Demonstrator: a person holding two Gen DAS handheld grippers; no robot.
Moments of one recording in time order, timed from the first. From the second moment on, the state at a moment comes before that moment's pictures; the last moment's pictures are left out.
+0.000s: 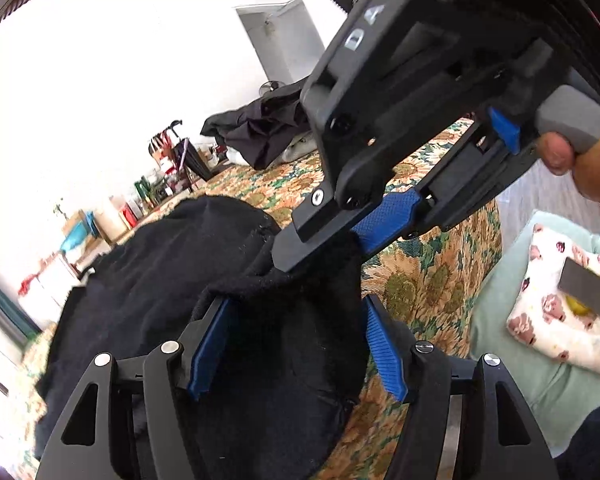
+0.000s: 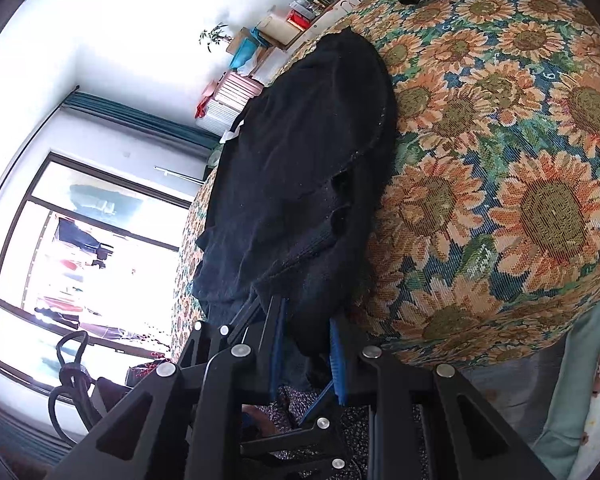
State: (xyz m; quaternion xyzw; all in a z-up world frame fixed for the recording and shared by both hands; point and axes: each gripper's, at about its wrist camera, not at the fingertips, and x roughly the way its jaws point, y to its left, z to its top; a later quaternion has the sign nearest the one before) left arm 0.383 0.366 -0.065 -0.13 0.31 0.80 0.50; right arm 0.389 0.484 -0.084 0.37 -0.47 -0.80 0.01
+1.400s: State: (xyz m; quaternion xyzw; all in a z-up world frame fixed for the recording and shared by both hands) left arm 0.370 0.354 -0.100 -0.02 0.41 0.82 0.39; right arm 0.389 0.497 -0.068 0.35 -0.48 -0.81 0.03
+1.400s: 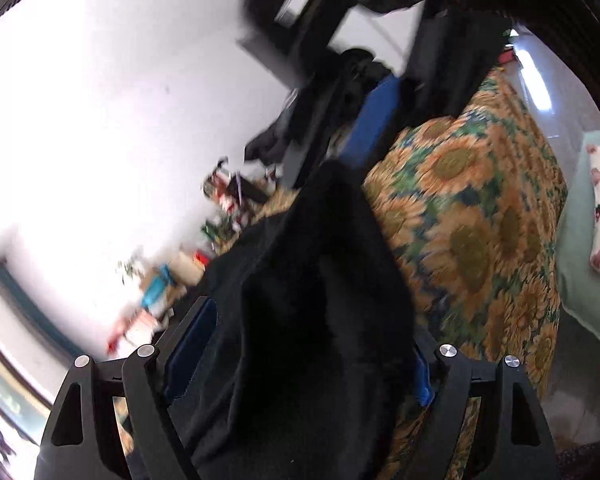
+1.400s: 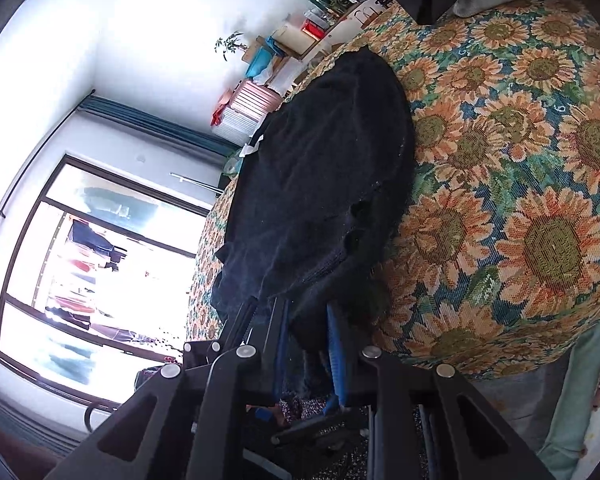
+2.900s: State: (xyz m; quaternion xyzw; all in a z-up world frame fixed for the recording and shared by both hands) left arm 0.267 0.264 -0.049 -0.38 -0.16 0.77 0.48; right arm 0.183 0.552 -0.043 0.37 -0.40 -0.84 -0.05
